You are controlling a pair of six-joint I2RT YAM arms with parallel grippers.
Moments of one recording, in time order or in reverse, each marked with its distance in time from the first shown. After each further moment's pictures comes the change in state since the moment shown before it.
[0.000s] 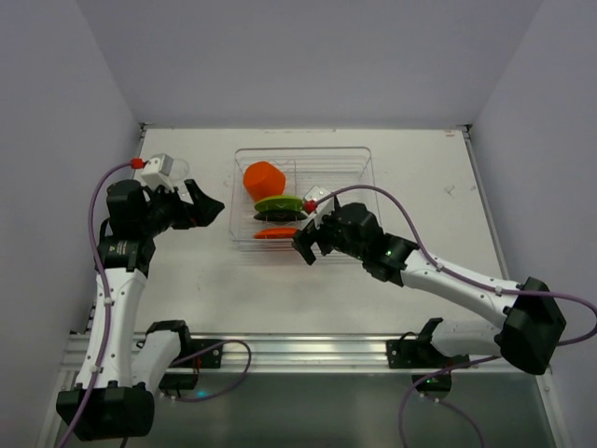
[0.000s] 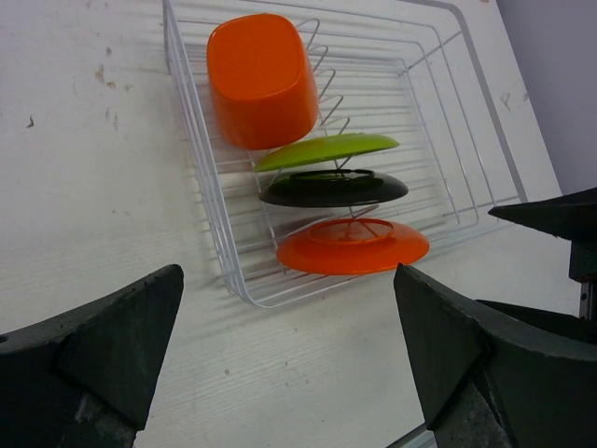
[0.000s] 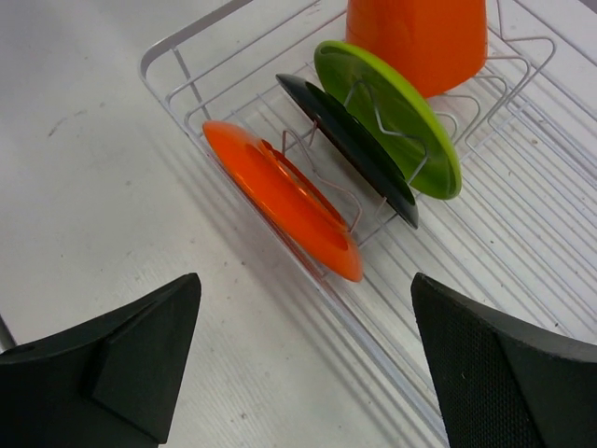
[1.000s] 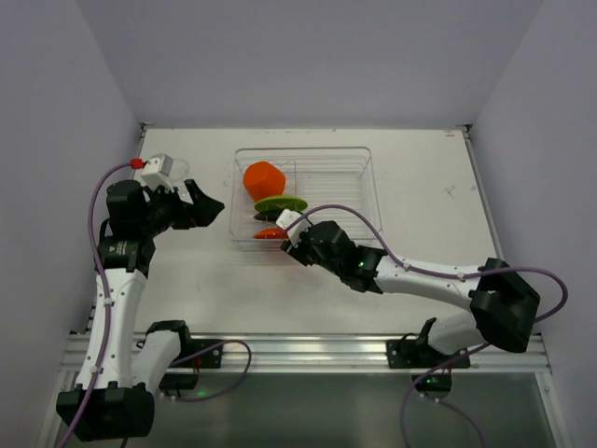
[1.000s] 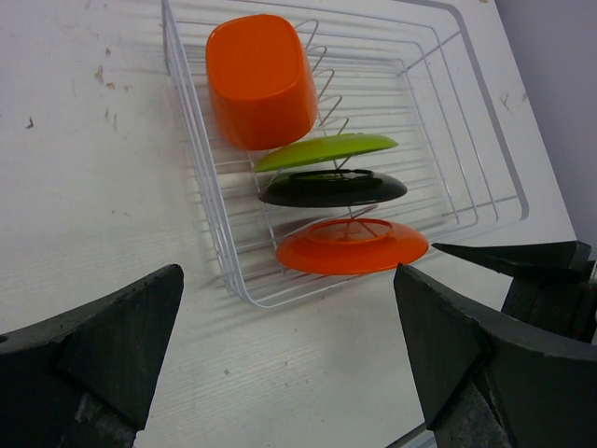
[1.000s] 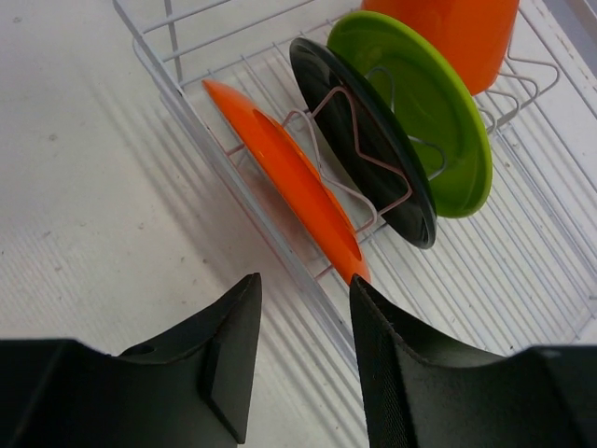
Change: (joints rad) left arm 0.000 -0.003 0.000 0.000 0.001 0.000; right arm 0.152 0.158 -0.032 0.148 0.214 -0.206
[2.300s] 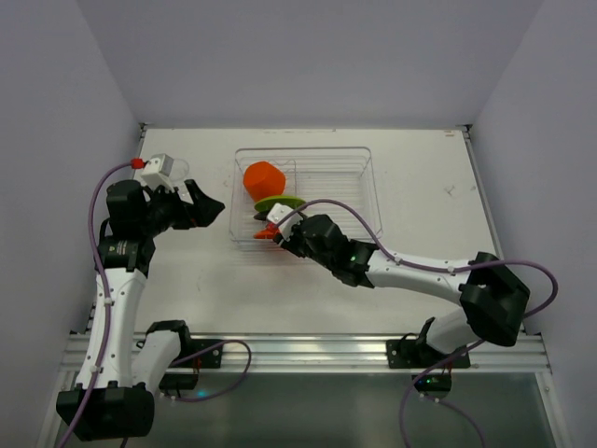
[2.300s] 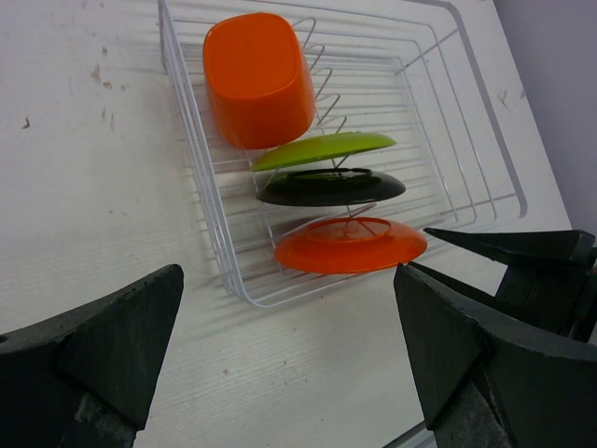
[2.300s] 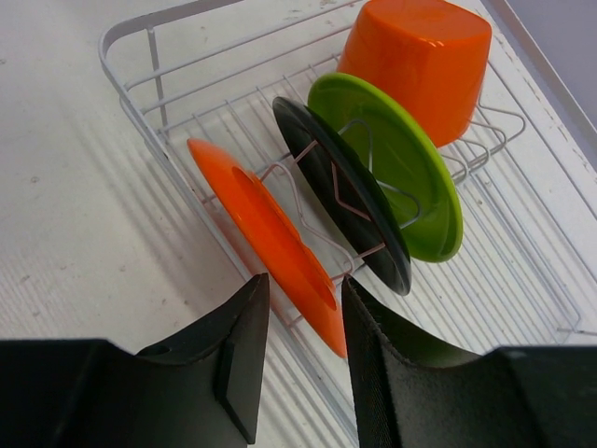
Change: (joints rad) left arm 0.000 0.001 0.000 0.000 0.007 0.002; right arm 0.000 0.070 0.082 0.029 0.021 -0.055
